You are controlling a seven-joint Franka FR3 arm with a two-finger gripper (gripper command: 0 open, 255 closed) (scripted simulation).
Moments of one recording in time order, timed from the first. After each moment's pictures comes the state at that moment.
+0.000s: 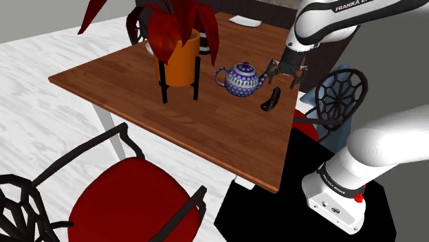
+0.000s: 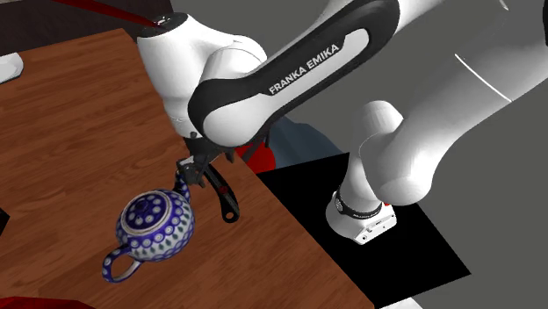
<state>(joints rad) -0.31 -0.47 0.04 -2.62 0.00 2.14 0.69</state>
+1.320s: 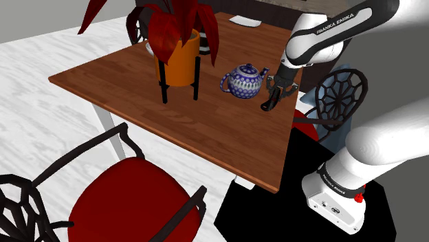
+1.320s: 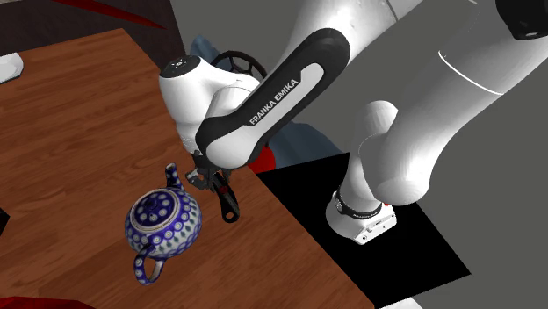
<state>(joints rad) -0.36 -0.32 0.04 -2.70 0.02 2.37 0.81</state>
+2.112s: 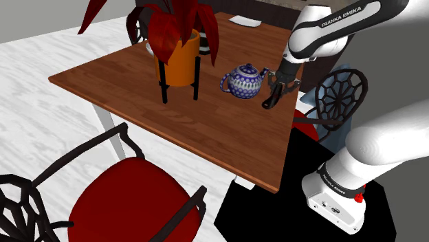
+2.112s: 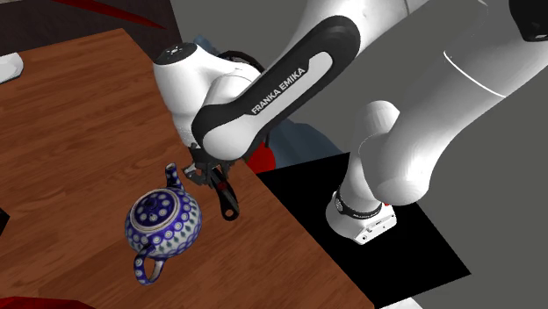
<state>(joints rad) -0.36 -0.36 0.04 -2.67 0.02 2.31 0.81</state>
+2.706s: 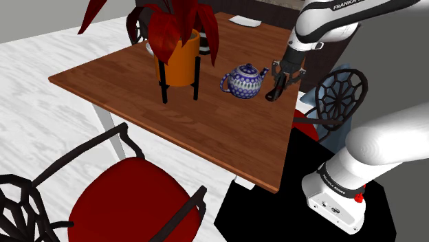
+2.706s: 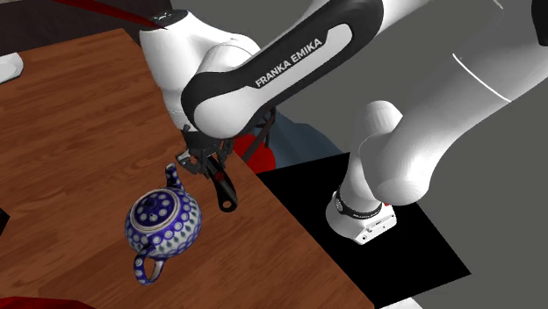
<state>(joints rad) -0.36 -0.44 0.03 -2.60 0.02 2.16 0.81</state>
